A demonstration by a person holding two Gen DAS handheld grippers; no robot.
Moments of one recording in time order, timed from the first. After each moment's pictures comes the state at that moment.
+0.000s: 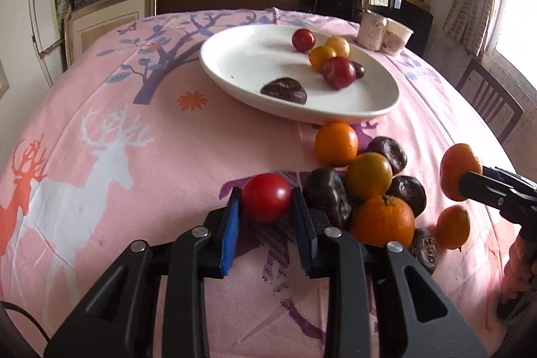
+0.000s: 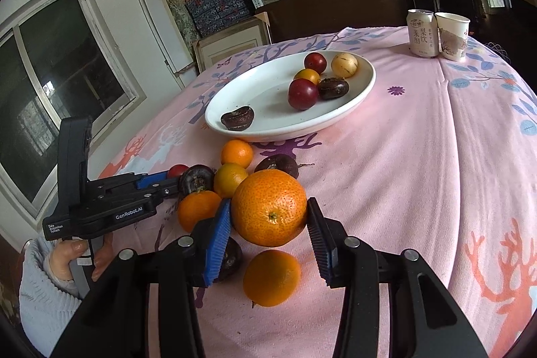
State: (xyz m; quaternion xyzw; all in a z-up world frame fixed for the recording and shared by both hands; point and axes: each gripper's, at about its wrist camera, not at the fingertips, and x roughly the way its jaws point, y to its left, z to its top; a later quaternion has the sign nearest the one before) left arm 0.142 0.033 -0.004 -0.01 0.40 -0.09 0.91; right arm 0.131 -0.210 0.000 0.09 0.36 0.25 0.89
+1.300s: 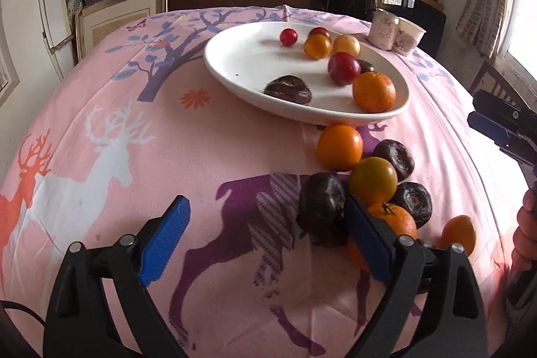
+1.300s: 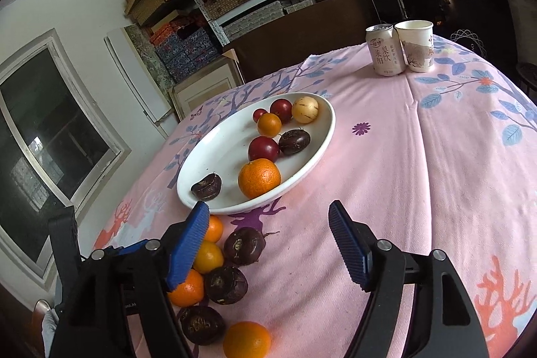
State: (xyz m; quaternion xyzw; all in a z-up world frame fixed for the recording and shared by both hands) left arm 0.147 0.025 -0.012 0.00 0.41 -0.05 0.91; right arm 0.174 -0.242 0.013 0.17 0.33 0.19 0.91
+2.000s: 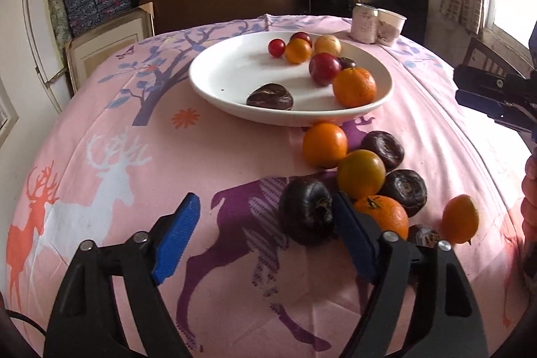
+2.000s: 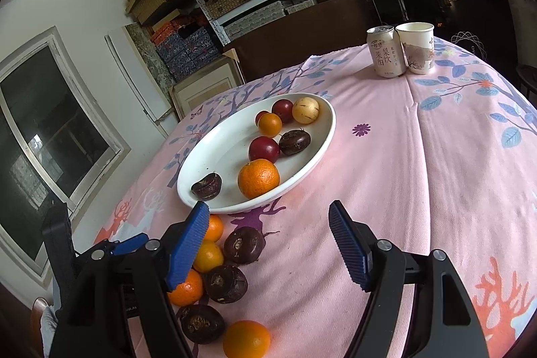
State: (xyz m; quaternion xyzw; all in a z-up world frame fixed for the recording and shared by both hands) left arm 0.136 0.008 -0.007 0.06 0.39 -0.08 0.92; right arm 0.173 -0.239 0.015 0.17 0.33 0.20 0.91
